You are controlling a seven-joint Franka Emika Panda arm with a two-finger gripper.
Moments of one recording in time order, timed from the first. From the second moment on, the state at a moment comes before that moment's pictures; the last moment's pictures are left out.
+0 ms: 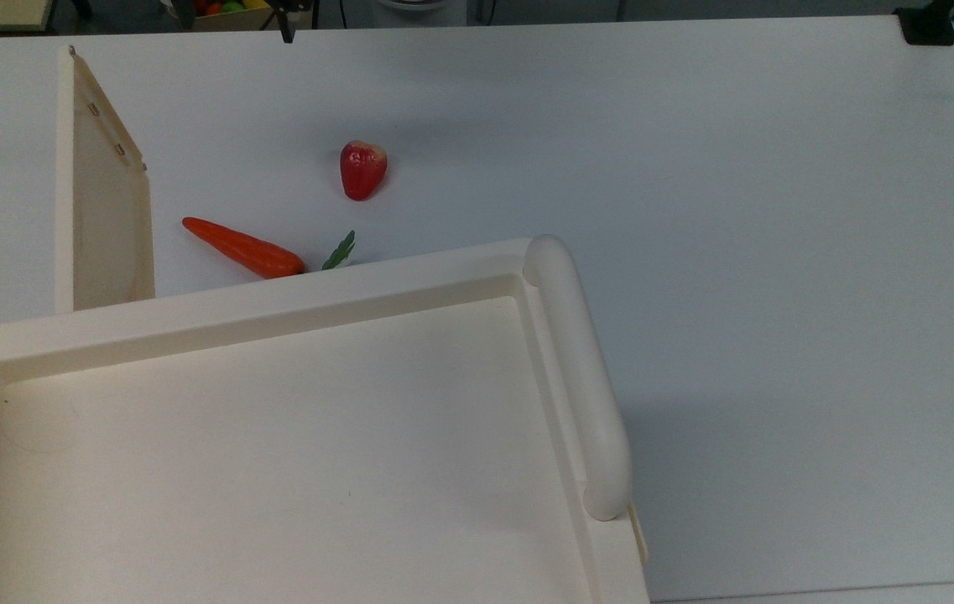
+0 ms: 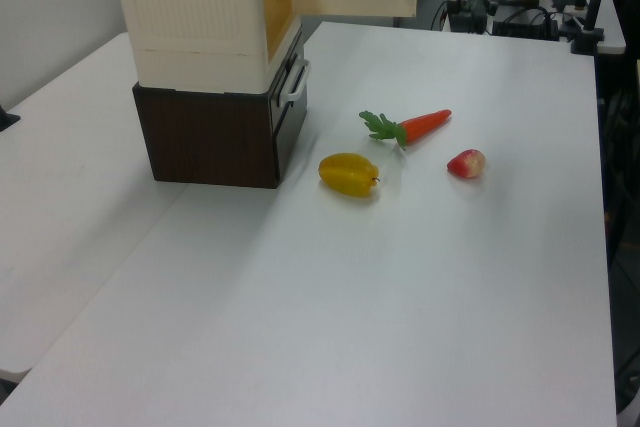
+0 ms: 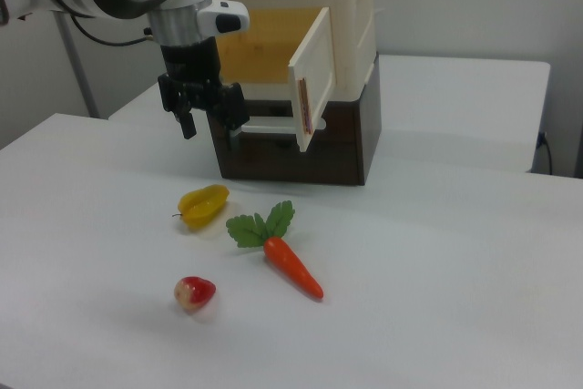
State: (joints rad) arm 0.02 0.09 -0.15 -1.50 -0.02 1.59 -0.06
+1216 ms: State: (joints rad) arm 0.02 0.09 -0.15 -1.50 -0.02 1.55 -0.15
